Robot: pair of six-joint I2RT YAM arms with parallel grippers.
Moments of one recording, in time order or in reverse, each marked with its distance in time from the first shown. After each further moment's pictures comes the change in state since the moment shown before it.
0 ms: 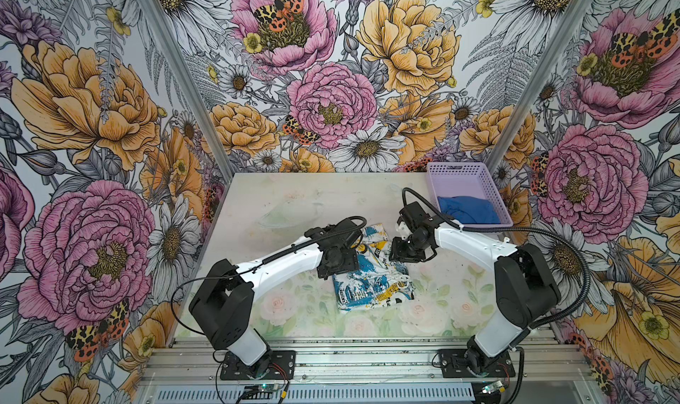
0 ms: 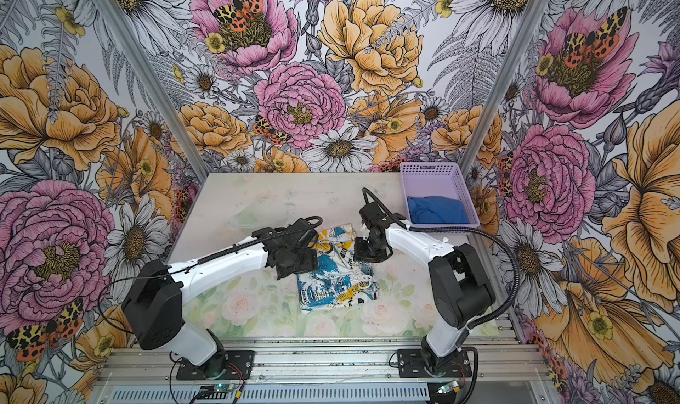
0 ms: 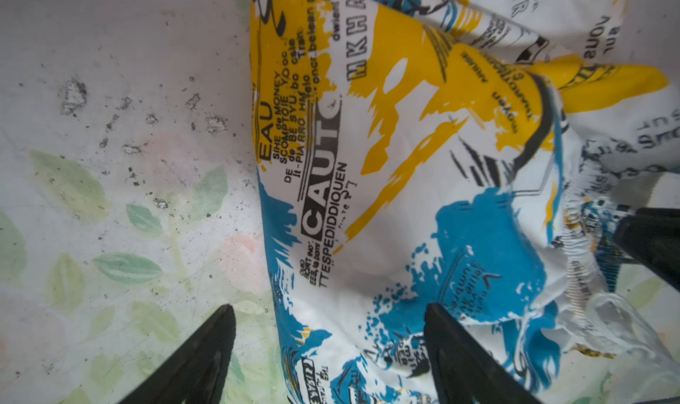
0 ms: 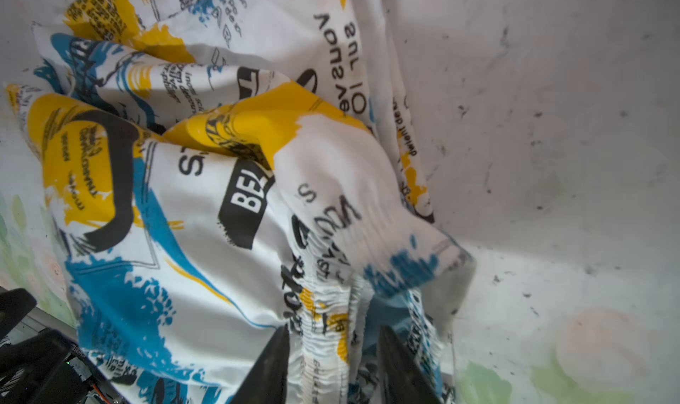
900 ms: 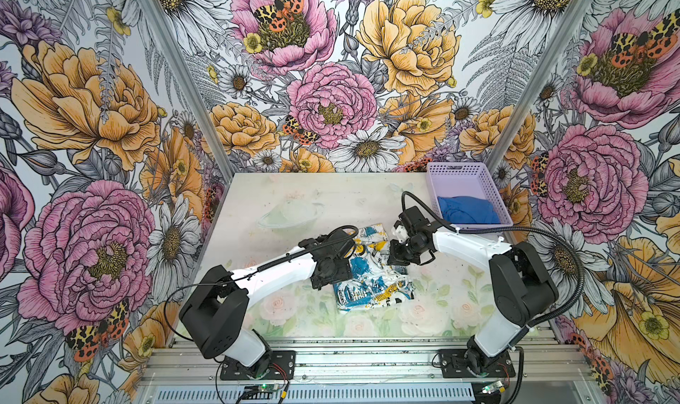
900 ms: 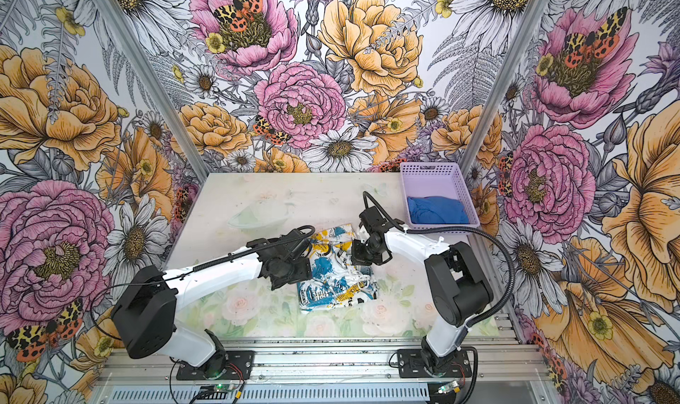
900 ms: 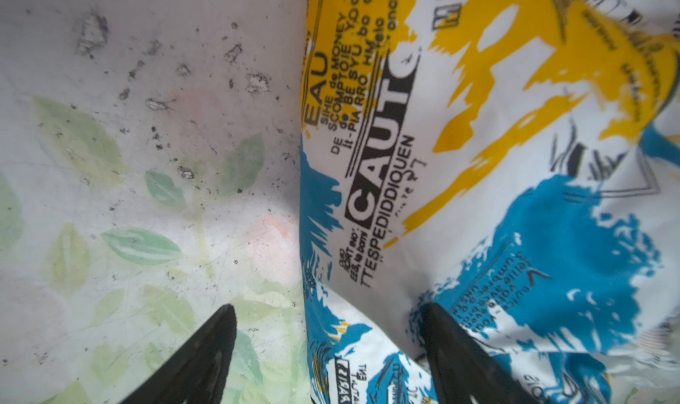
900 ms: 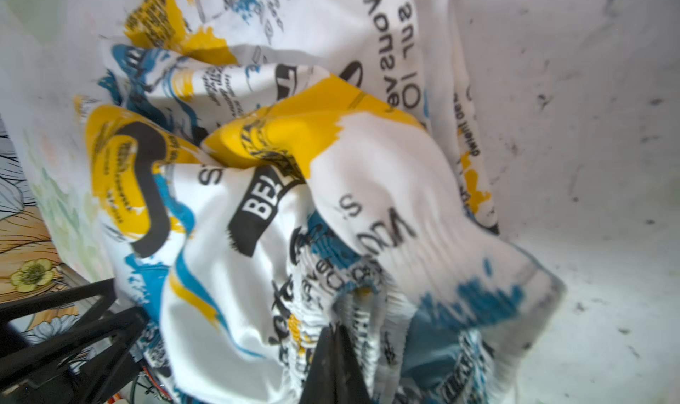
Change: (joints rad) left arm 0.012 -0.076 -0.130 0.058 0.001 -0.056; right arm -0.011 -0.053 -0.069 0.119 -0.112 0.058
